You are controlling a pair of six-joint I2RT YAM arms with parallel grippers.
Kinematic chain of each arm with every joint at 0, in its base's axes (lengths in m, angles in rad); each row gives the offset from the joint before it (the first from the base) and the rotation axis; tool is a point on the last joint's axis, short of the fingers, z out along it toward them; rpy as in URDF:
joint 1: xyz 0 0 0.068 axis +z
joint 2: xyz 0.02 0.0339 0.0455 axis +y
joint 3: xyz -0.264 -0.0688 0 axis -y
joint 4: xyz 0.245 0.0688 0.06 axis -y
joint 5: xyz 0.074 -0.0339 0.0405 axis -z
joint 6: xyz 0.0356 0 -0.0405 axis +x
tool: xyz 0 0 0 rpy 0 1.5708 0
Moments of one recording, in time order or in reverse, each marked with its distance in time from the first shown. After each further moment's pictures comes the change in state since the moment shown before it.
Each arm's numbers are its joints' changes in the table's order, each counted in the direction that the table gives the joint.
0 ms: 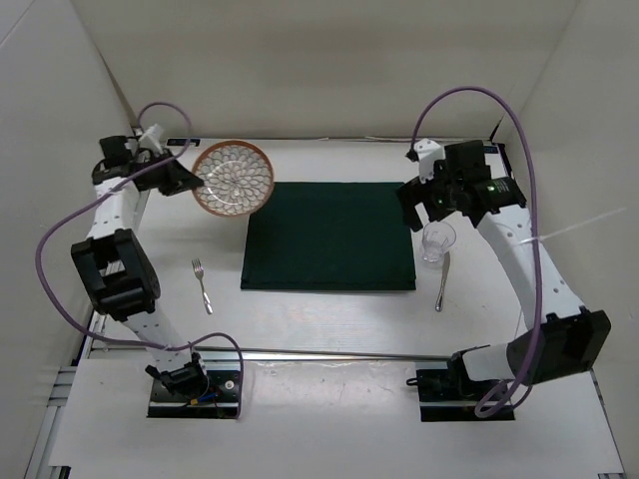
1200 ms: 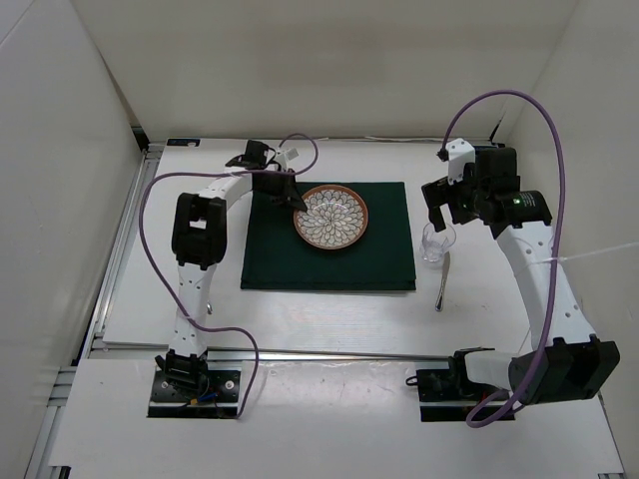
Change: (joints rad) left arm -0.611 0.582 0.407 -0.019 -0.069 -0.002; right arm -0.155 -0.146 -0.082 0.018 0.059 -0.015
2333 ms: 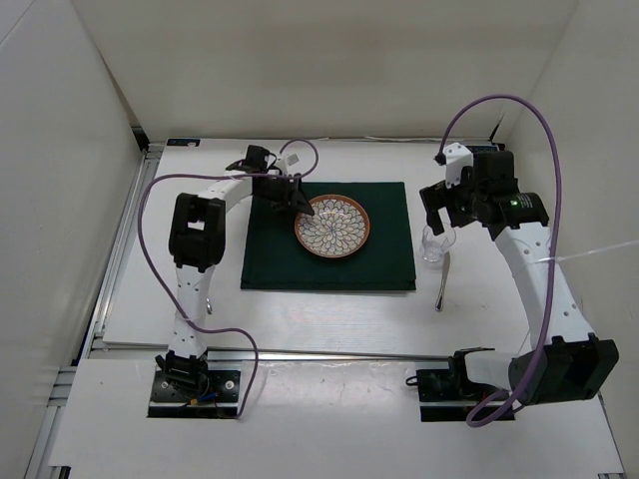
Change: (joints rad) left arm -0.010 -0.047 -0.102 0.021 0.011 -0.032; right arm 0.000 -0.003 -0.018 0.010 -0.018 -0.005
